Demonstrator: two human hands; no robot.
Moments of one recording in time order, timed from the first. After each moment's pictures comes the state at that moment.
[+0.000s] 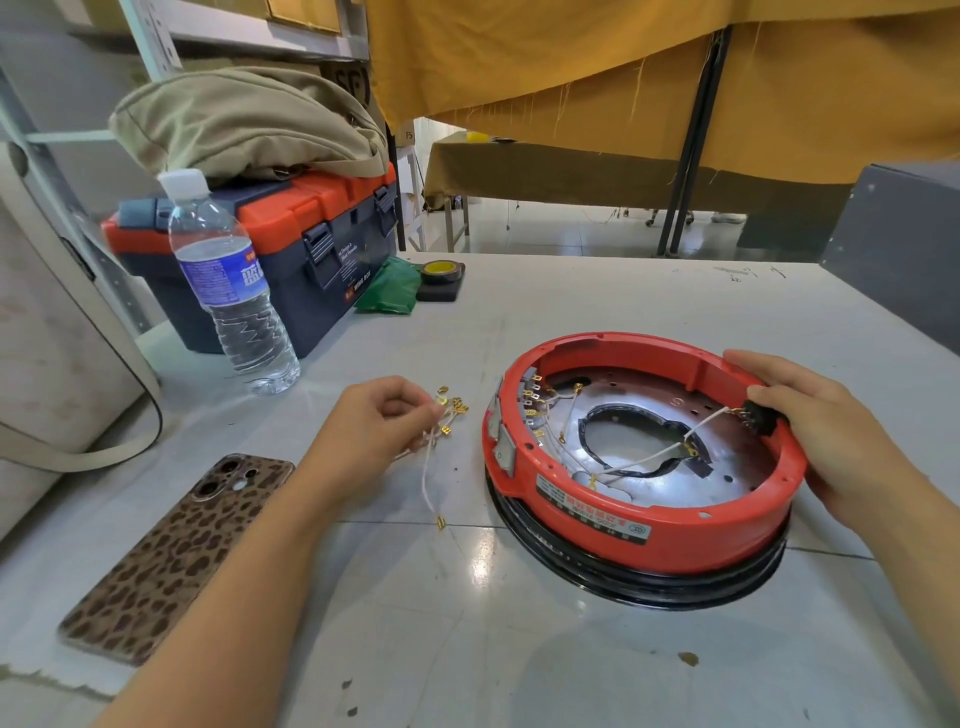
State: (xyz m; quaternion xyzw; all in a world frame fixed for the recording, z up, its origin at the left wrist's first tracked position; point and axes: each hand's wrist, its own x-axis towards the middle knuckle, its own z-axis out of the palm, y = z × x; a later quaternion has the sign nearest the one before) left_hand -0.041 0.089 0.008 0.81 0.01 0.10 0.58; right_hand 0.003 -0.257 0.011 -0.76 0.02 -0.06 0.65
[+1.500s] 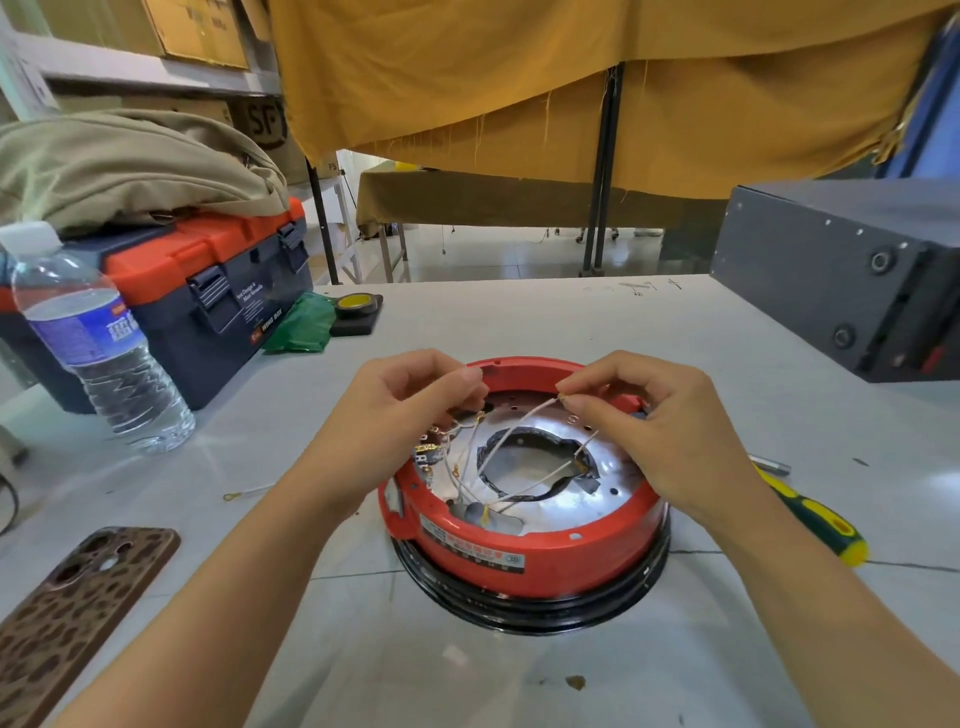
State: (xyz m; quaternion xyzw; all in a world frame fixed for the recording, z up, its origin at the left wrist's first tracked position) left_hand -0.036 -0.007 0.063 0.80 -0.15 0.06 0.58; right_hand -0.041 -0.224 0.054 -0.79 -0.21 -0.20 0.54
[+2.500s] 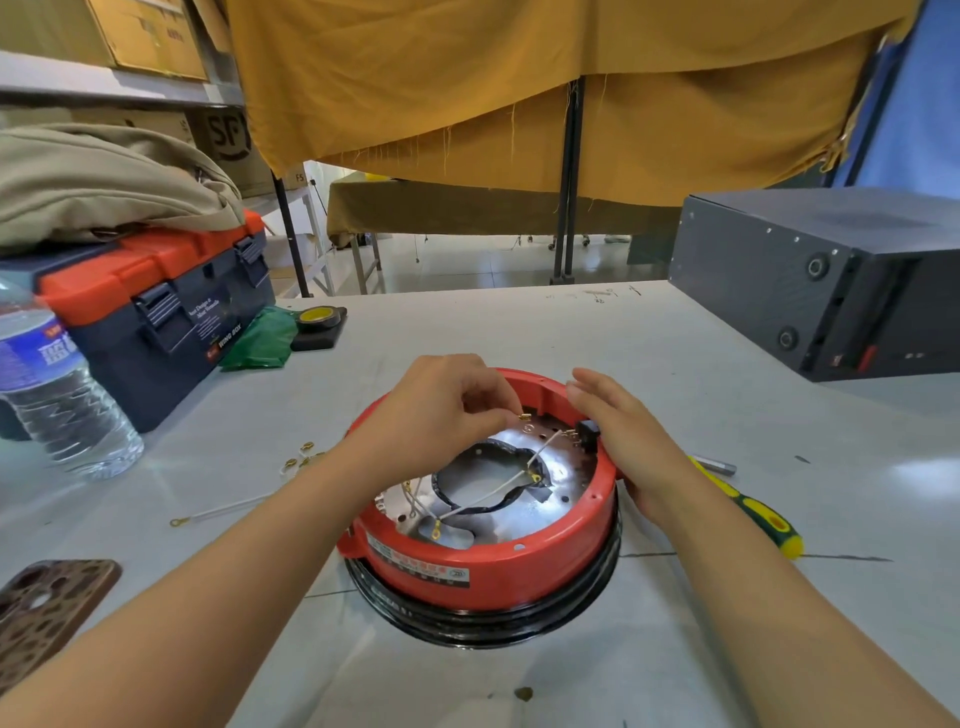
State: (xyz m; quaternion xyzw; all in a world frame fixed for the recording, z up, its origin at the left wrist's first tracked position) left_hand -0.003 -0.062 0.069 0.90 -0.28 0.10 0.32; right_hand 0.005 -0.254 0.014 -0.74 0.03 -0.01 0.67
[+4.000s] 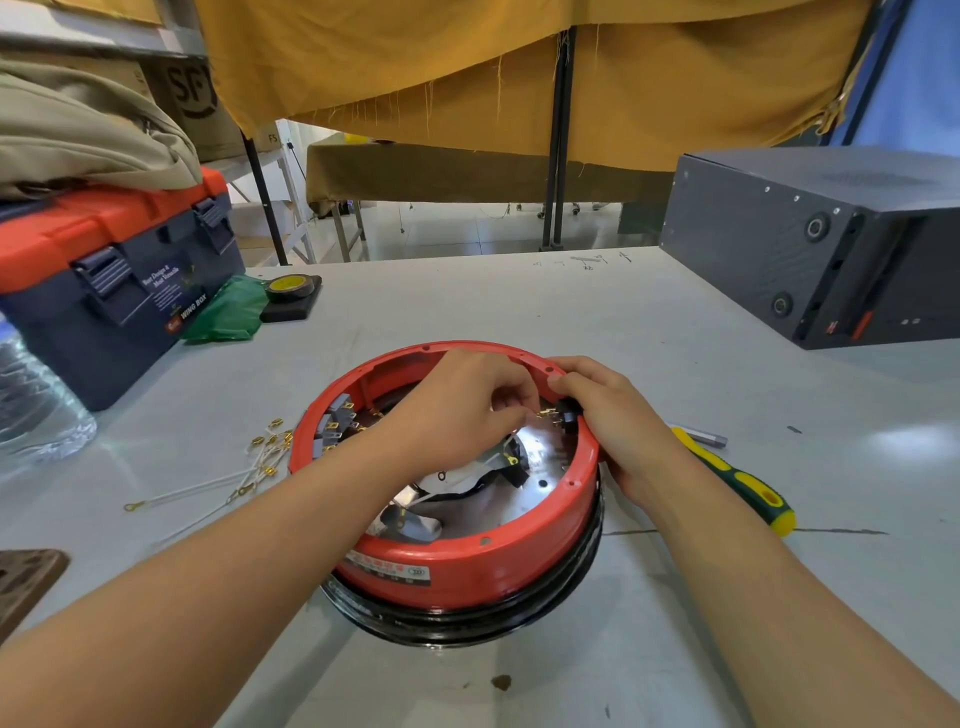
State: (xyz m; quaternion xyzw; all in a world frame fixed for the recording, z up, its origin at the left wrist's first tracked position) left_hand 0.011 -0.094 0.044 0.90 -0.34 0.07 0.28; right_hand 0.007 -0.251 0.008 -0.72 0.04 -0.01 0.69
